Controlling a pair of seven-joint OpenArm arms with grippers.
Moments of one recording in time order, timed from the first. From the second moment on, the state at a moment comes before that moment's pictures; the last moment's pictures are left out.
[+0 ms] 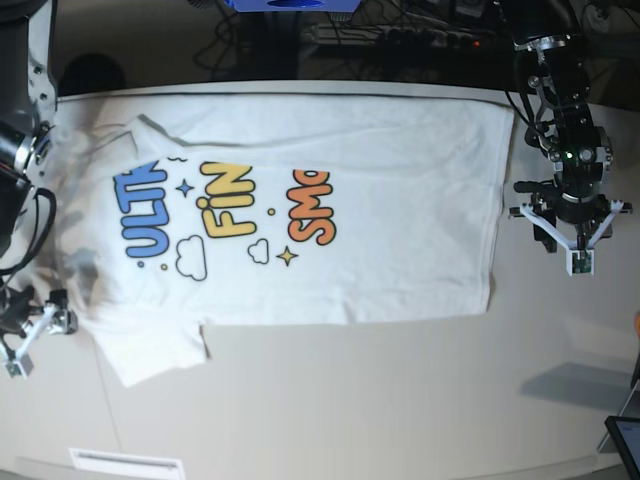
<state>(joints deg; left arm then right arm) 8.7 -19.7 -21.6 105.6 0.5 -7.8 49.2 37.3 25.0 21.3 38.4 -2.2 41.2 -38.9</state>
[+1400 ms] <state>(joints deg) 9.2 -19.8 -27.6 105.2 0.5 -7.8 49.2 38.8 21.7 19.0 25.2 -1.8 40.7 -30.9</state>
